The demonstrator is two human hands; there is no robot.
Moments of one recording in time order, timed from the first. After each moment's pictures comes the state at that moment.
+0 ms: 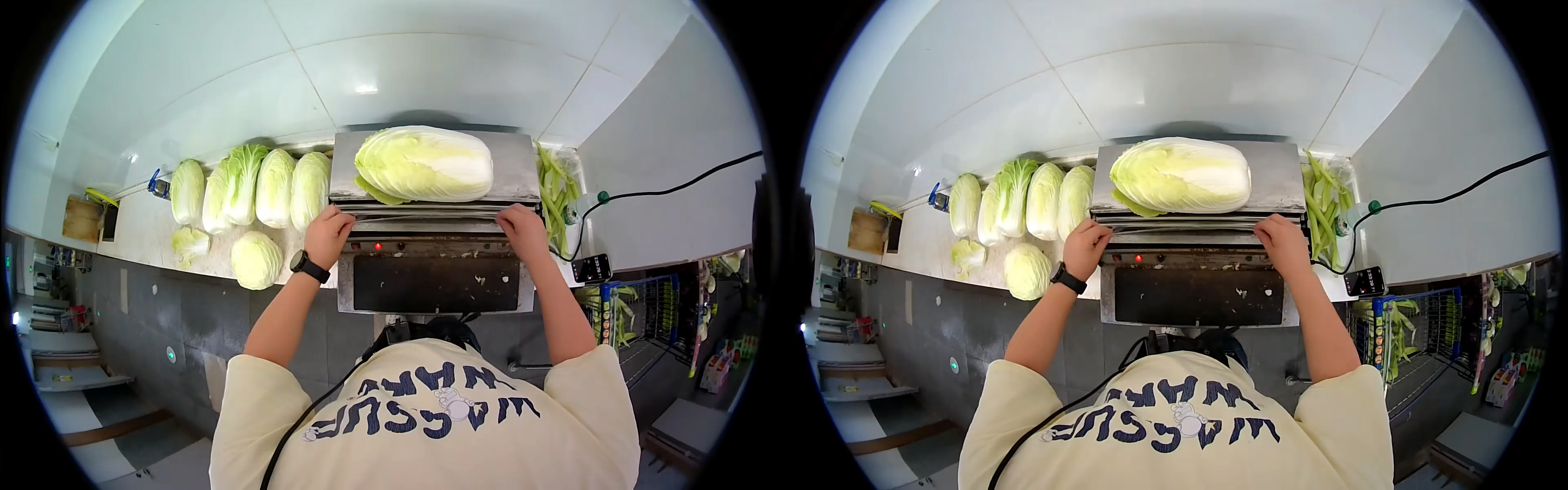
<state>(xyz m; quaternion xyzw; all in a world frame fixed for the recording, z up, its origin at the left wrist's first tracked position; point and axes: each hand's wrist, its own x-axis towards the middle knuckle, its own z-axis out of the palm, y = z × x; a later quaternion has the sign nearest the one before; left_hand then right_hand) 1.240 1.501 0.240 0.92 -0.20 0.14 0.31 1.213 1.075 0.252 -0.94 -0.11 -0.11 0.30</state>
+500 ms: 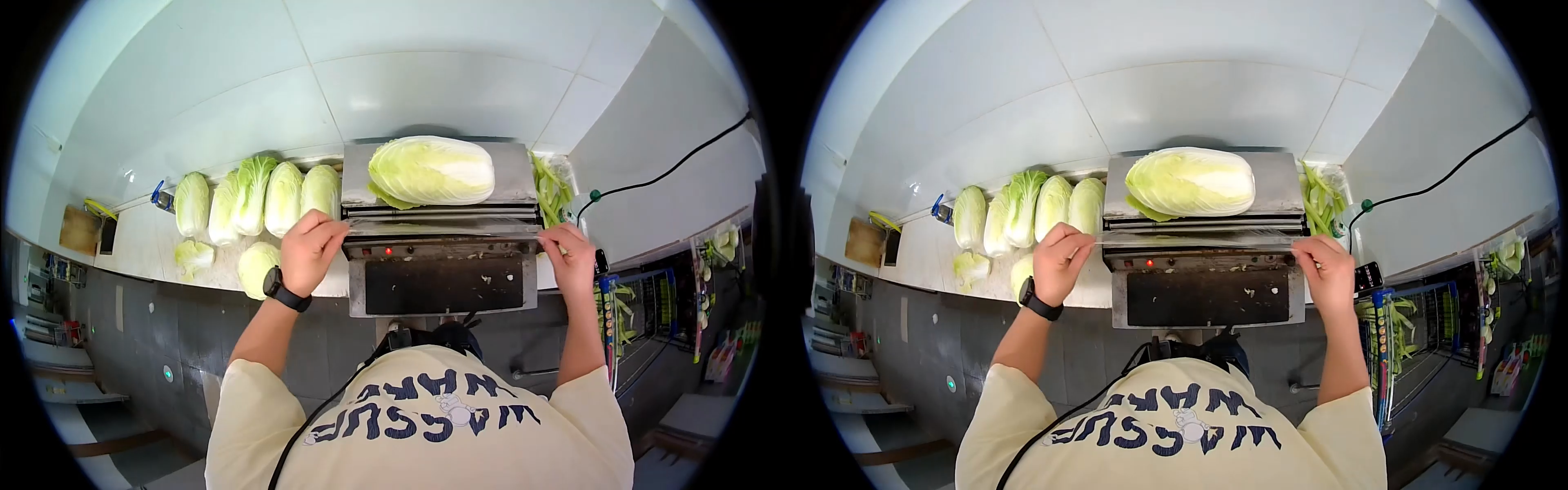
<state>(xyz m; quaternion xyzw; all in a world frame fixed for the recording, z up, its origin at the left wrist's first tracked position) 1.186 1.516 0.375 0.88 -0.26 0.21 0.35 1.120 1.092 0.379 -0.91 -0.07 -0.22 0.35</state>
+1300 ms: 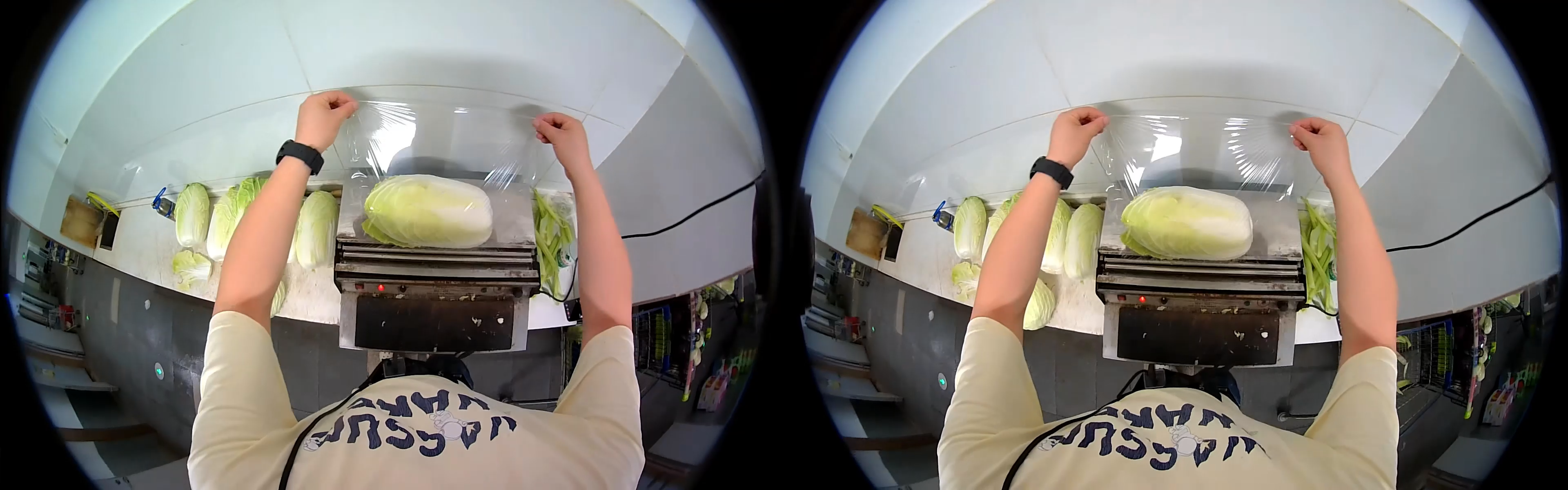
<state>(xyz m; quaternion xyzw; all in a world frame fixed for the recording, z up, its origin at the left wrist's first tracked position) 1.467 1.481 0.419 0.85 -0.13 0.15 0.49 1.406 1.031 0.429 -0.82 0.01 -0.14 0.55</state>
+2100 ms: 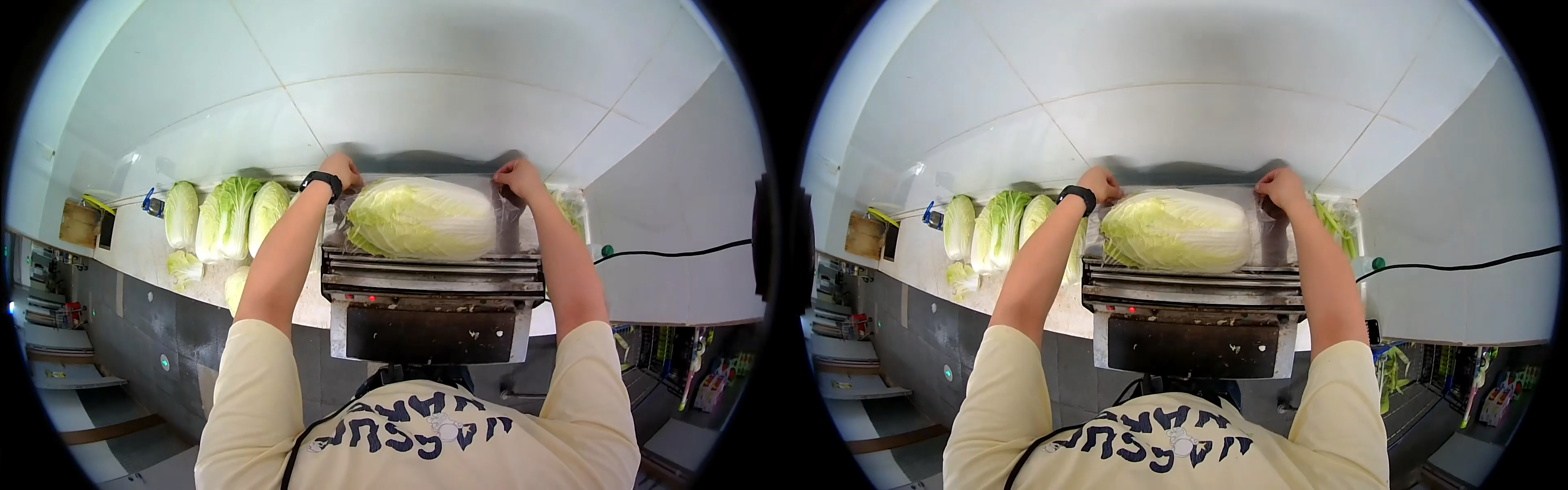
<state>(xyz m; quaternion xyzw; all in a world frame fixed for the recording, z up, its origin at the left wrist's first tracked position) 1.510 1.478 0.241 0.95 -0.04 -0.17 0.26 1.471 1.028 0.223 -0.93 0.06 0.06 0.35</state>
